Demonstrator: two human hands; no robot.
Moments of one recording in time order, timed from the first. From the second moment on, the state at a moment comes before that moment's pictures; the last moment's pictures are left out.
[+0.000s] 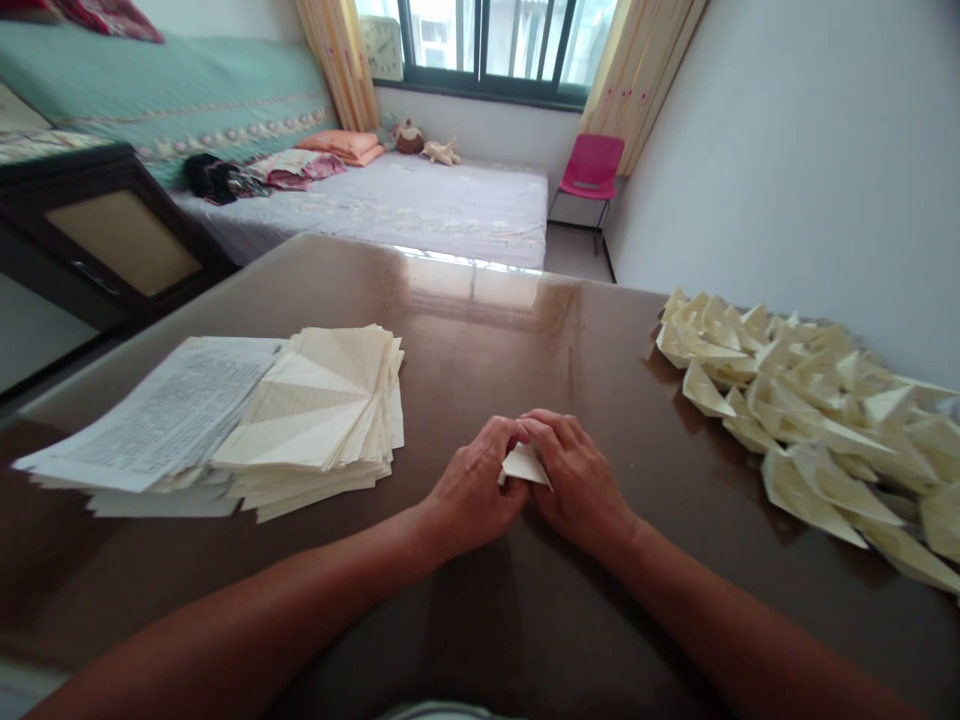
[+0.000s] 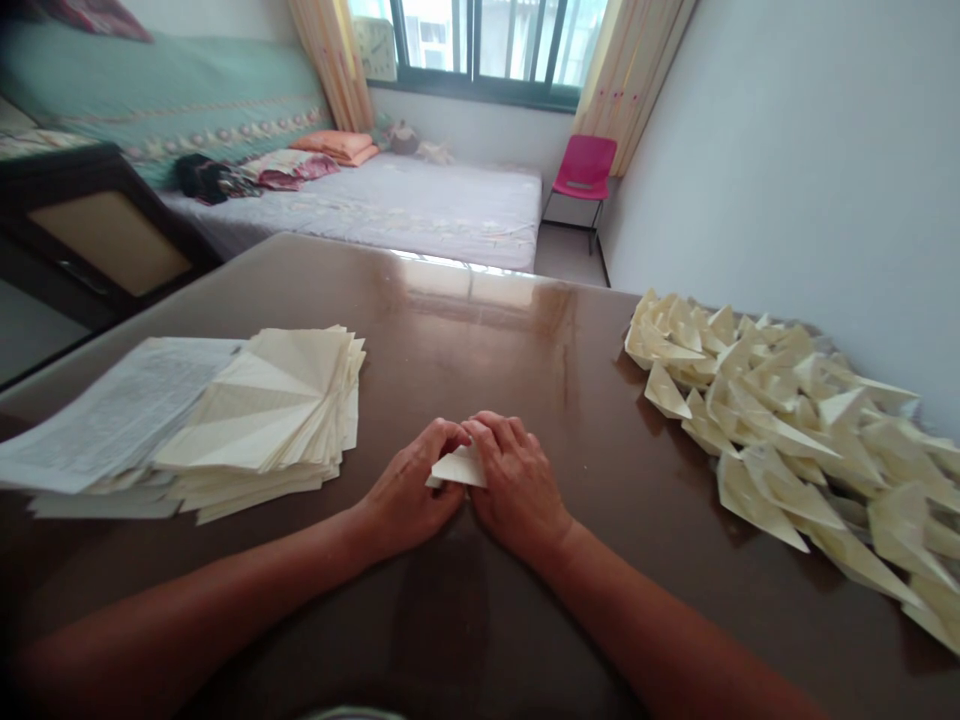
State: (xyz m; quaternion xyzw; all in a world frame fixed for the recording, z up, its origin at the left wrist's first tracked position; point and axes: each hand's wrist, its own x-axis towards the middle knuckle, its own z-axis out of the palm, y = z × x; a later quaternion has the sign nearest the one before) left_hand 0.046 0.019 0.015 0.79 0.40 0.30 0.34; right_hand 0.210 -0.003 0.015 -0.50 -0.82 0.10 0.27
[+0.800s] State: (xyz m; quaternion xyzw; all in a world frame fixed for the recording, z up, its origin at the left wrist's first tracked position) left_hand 0.024 0.041 0.012 0.89 0.41 0.14 0.18; right_hand 0.235 0.017 -0.001 -0.47 -0.82 0.16 0.28
